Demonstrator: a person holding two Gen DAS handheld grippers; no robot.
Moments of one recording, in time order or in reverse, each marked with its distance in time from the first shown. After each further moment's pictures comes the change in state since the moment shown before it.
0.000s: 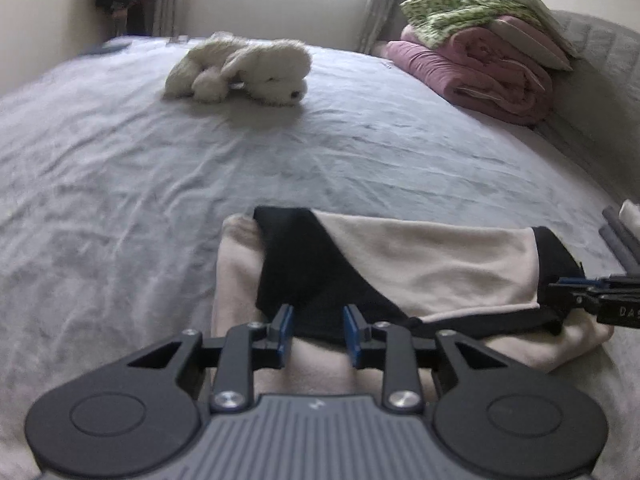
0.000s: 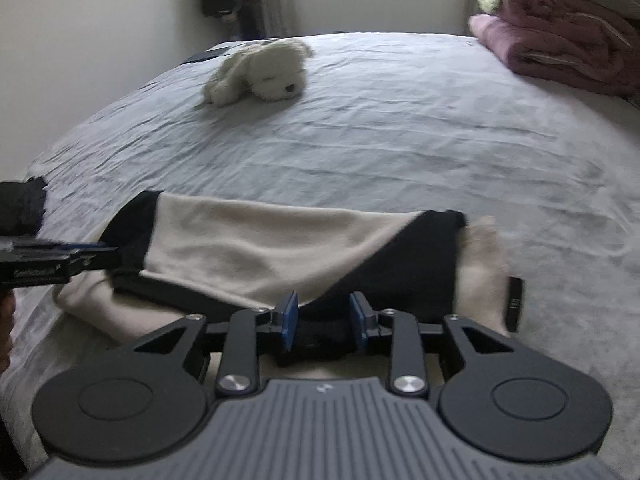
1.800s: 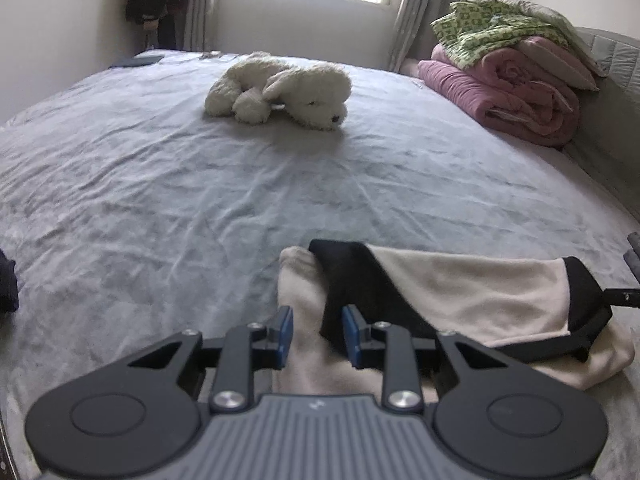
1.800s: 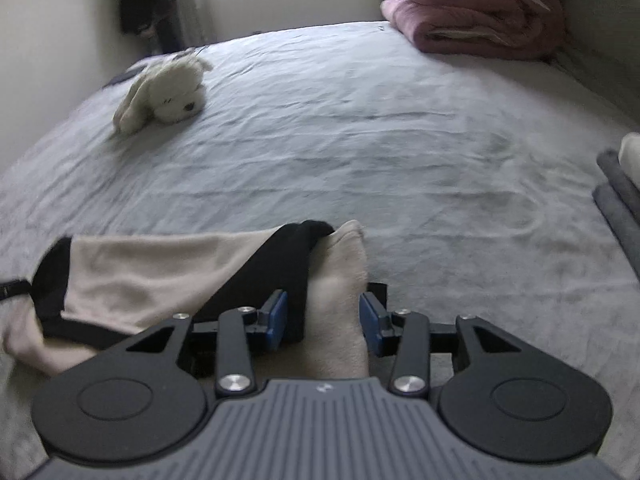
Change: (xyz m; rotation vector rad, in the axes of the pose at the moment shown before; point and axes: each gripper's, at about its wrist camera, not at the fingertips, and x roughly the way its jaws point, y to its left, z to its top) left arm -0.014 0.014 0.014 0.005 -0.073 0.094; right arm -0.018 -0.061 0.014 0.156 -0.002 -0.155
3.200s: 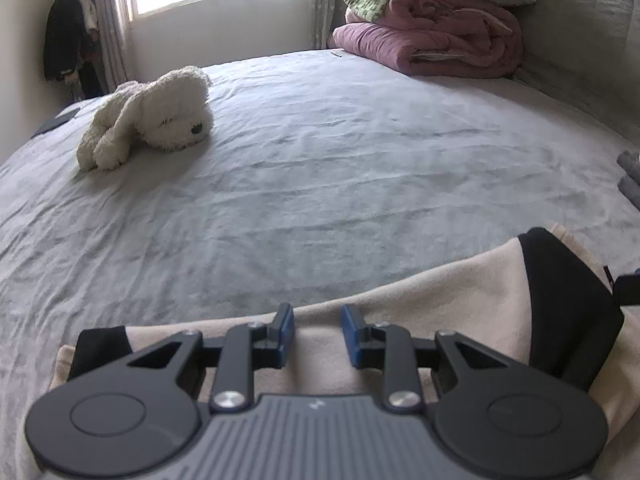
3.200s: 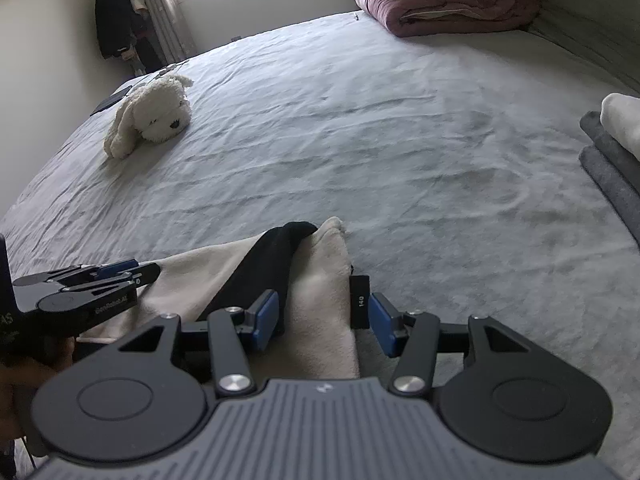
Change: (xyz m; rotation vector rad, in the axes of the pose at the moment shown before) left arm 0.089 -0.153 0.016 0.265 0.031 -0.010; right arm -0.007 -0.014 0.003 0.098 0.021 0.024
